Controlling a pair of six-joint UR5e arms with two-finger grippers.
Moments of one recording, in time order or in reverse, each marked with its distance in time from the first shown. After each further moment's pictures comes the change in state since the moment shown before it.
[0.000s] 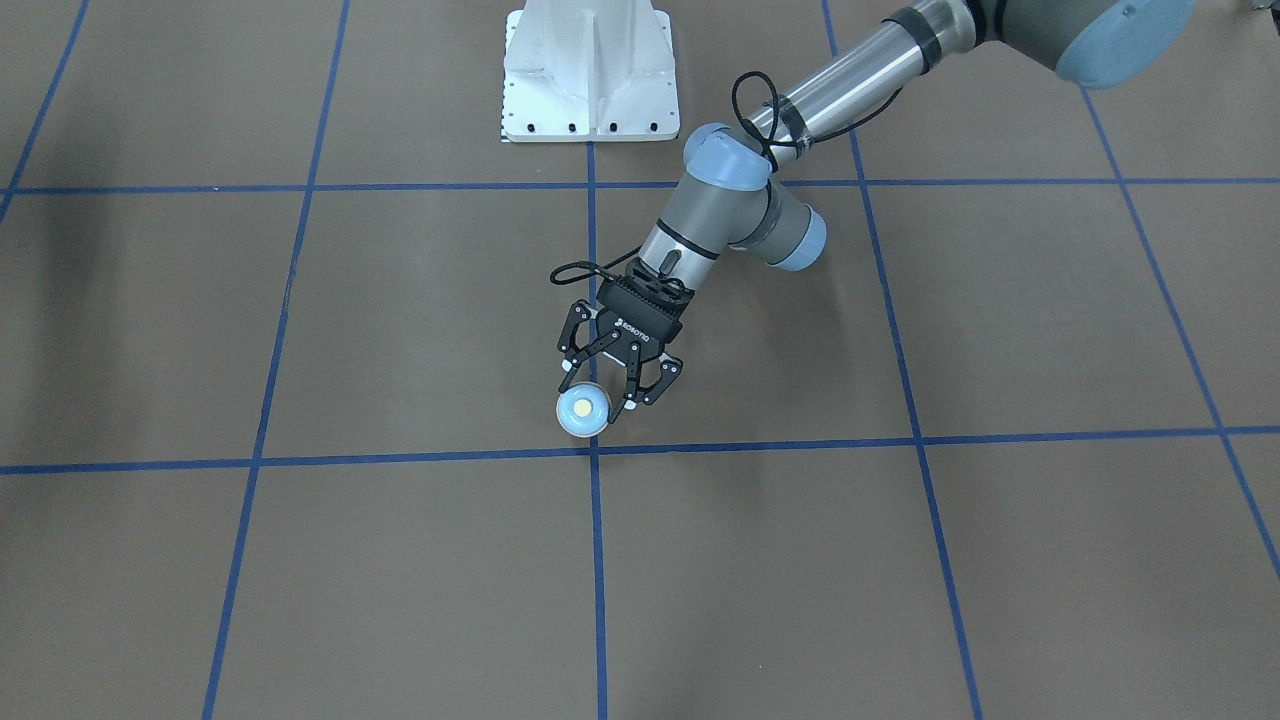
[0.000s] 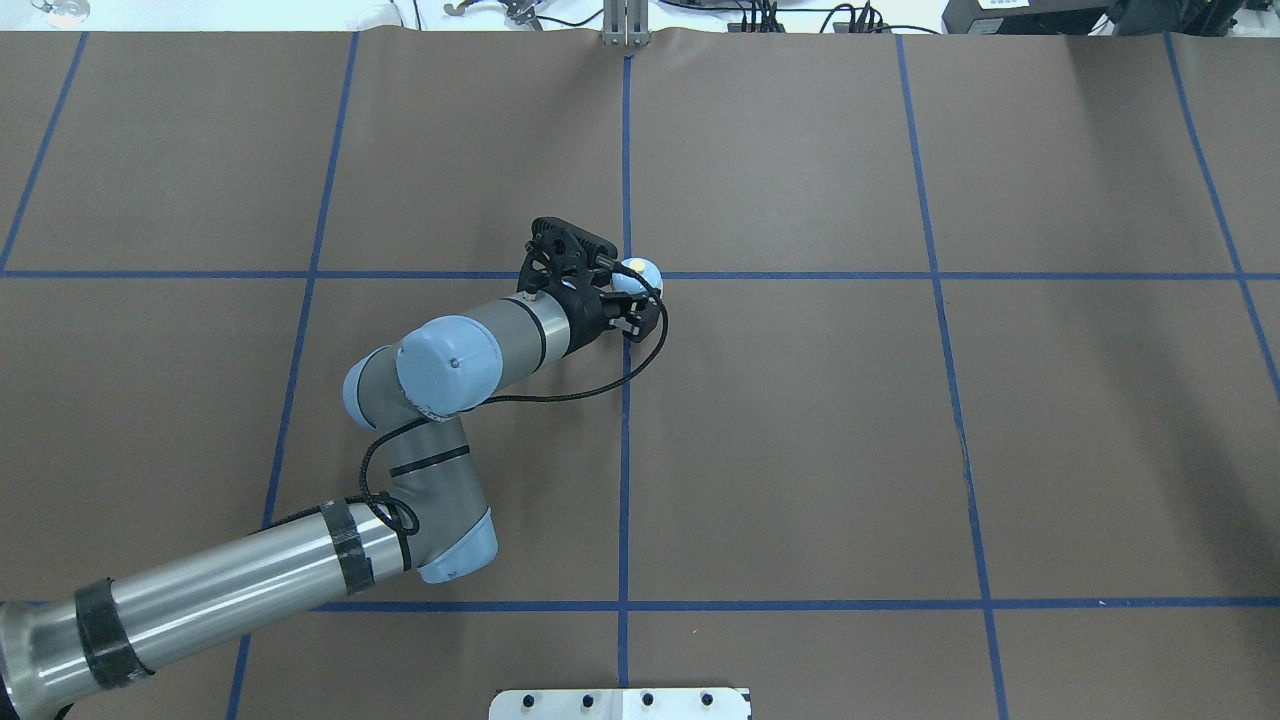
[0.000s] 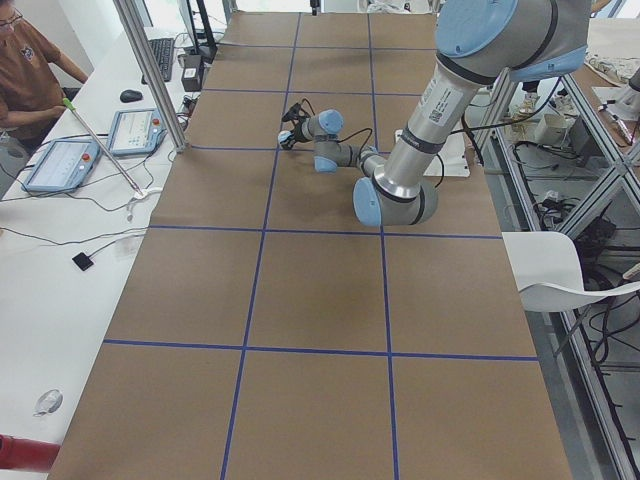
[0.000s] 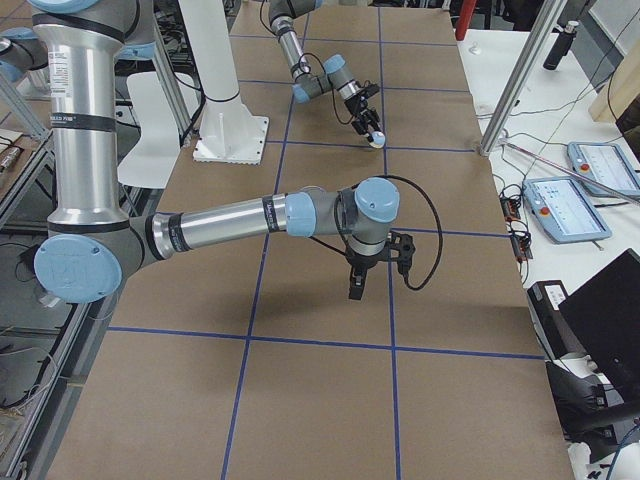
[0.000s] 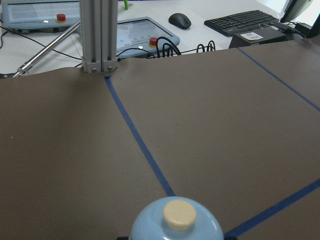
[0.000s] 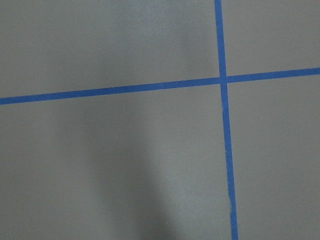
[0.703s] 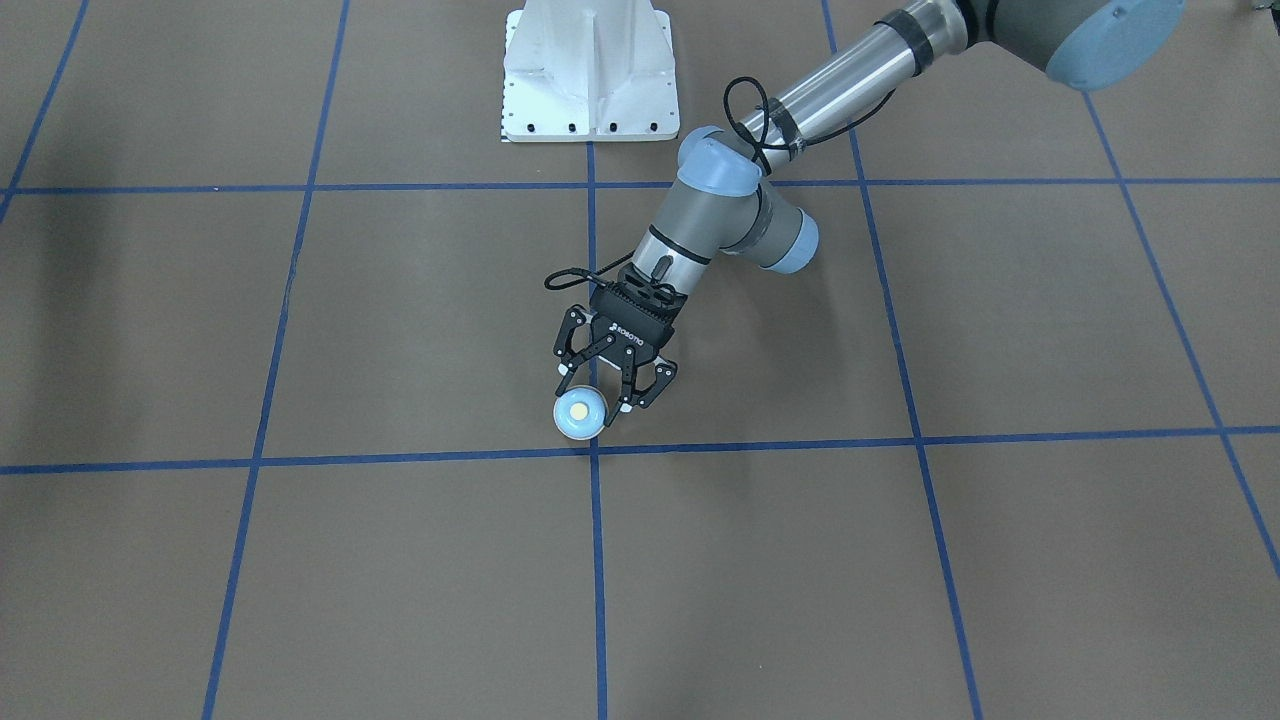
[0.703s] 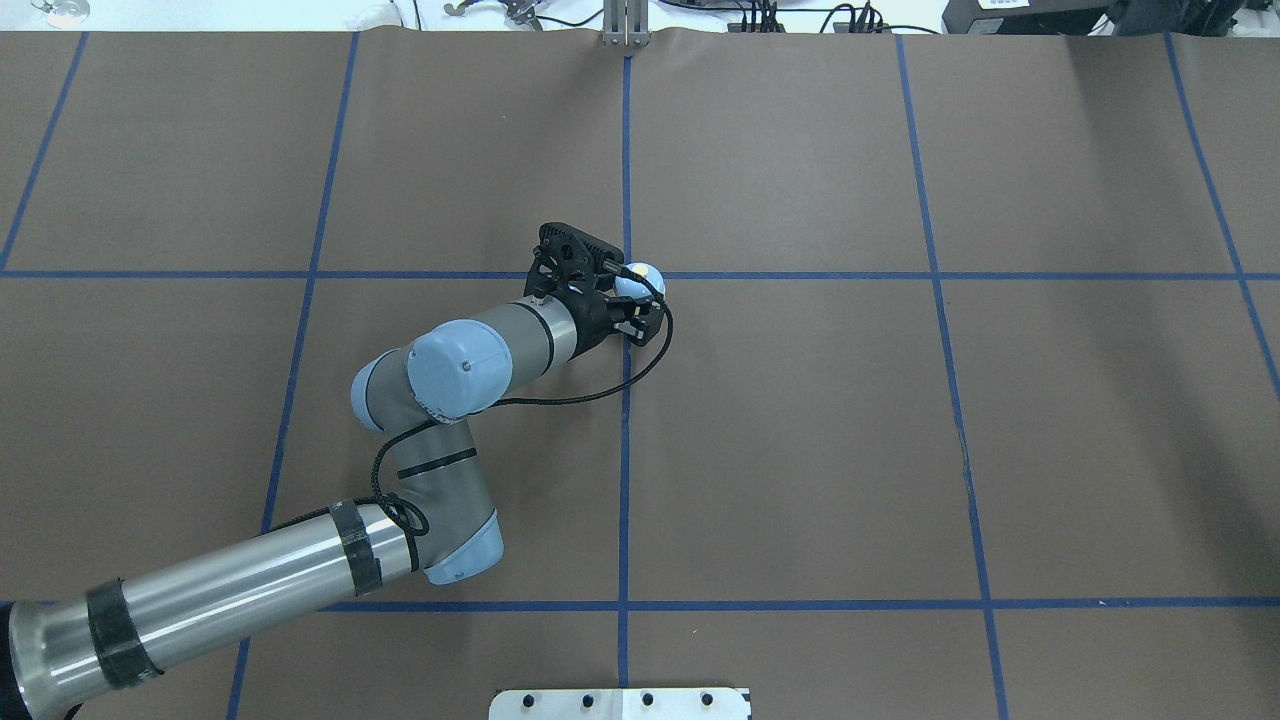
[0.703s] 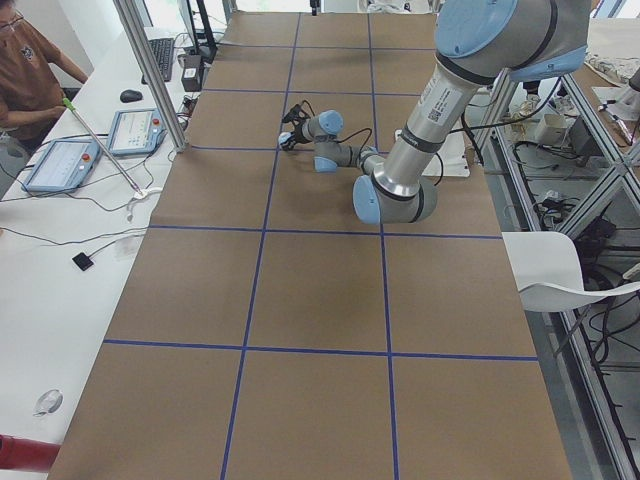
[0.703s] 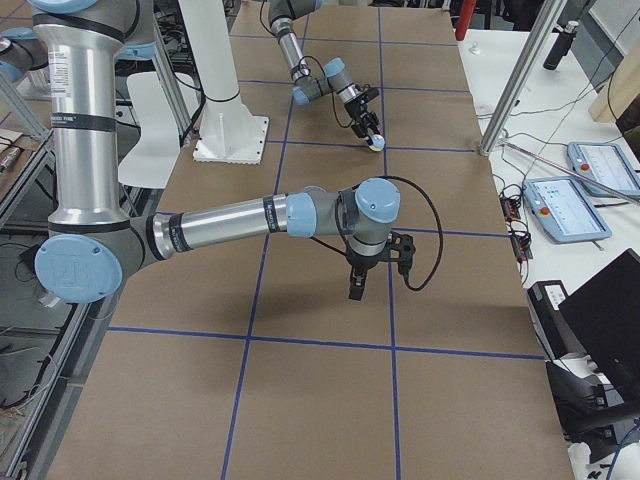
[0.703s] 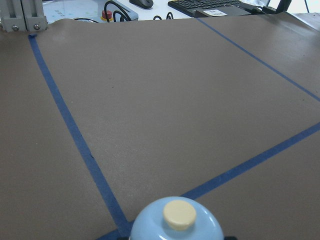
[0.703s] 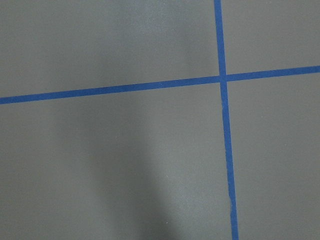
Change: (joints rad) left arm 0.002 -0.008 0.019 0.001 0.002 0.001; right arm 0.000 0.003 -0.002 -0.001 0.002 0.000
